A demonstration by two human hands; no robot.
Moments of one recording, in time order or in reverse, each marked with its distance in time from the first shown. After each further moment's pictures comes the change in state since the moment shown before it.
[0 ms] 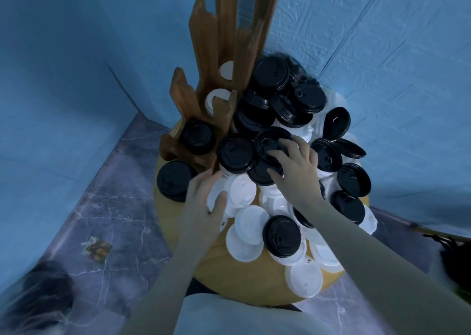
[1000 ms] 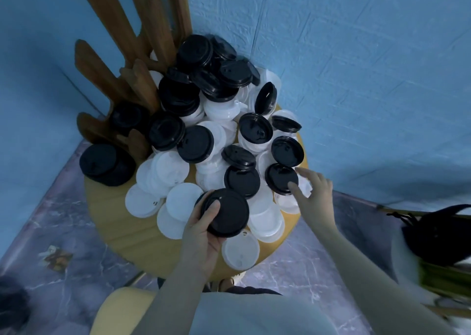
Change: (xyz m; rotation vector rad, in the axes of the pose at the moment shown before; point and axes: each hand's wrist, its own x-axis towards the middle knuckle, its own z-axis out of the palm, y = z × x) left_hand -0.097 0.064 0.144 -1.158 -0.009 -0.743; right_hand -0.154 0.147 -0.046 0.474 0.023 0.575
